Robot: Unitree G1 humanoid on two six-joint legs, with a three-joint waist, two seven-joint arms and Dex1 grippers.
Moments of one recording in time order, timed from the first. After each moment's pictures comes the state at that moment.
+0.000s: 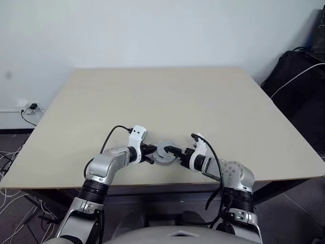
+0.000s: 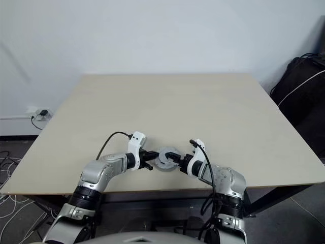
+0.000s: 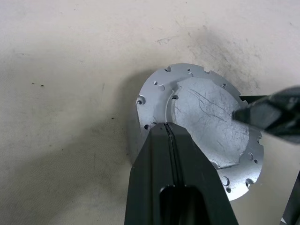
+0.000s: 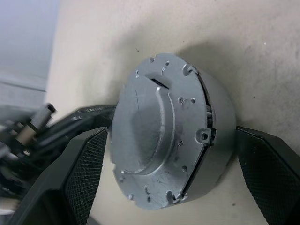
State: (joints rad) left arm -0.28 0.20 -0.18 0.09 -0.31 0.83 -0.52; right arm -0.22 0.07 -0.37 0.03 0.58 1.29 0.29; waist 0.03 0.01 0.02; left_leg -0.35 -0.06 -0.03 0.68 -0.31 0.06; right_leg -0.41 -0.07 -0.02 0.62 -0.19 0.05
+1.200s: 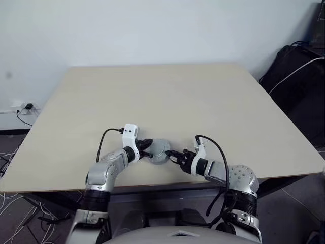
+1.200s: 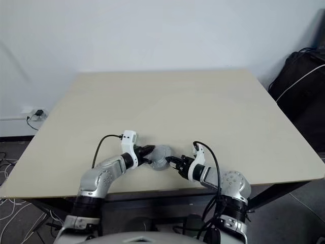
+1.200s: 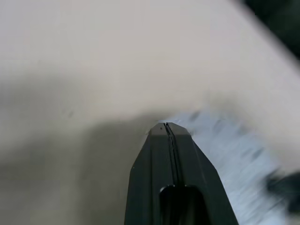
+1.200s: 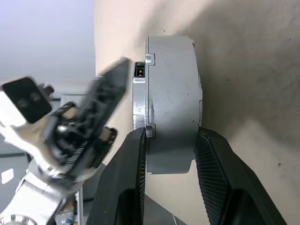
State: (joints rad) left arm -0.15 0.03 0.04 -0.01 -0.39 0.71 -0.42; right arm -0.21 0.09 -0.47 0.03 0.78 1.41 0.25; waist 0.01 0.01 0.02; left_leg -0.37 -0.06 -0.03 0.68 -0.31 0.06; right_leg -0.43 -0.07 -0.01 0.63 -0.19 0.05
